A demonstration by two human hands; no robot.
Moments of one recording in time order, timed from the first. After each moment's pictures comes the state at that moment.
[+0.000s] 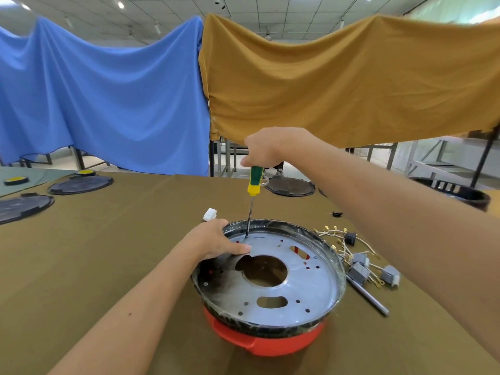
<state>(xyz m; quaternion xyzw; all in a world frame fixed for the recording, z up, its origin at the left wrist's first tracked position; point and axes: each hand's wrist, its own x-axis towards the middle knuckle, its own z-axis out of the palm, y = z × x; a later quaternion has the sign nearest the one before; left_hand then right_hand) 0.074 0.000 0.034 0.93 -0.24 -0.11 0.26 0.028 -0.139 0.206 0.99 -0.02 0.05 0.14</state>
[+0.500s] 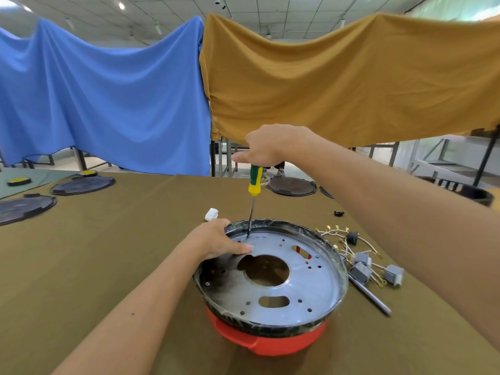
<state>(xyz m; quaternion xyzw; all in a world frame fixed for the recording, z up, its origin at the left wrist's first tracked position) 0.076 0.001 0.032 0.93 -0.23 -0.12 0.27 0.030 -0.142 0.204 0.99 -0.04 0.07 0.13</state>
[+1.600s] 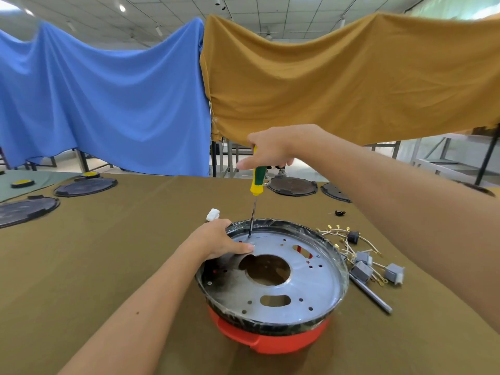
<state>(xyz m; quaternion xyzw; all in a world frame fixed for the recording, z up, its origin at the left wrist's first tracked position) 0.073 0.000 0.034 0.93 -0.24 -0.11 0.25 0.024 -0.153 0.208 1.00 -0.02 0.02 0.04</state>
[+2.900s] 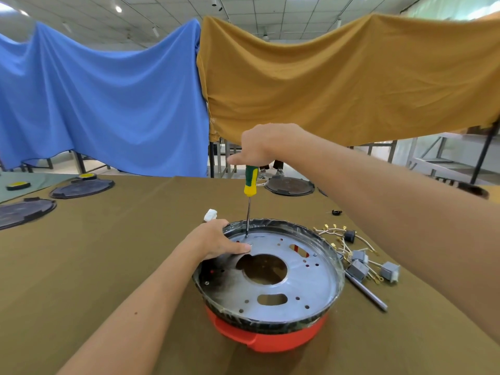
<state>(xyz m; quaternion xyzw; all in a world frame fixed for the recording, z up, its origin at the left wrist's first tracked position) 0.076 0.002 0.031 0.92 -0.25 -0.11 0.27 0.025 -0.131 0.209 0.99 -0.04 0.08 0.14</state>
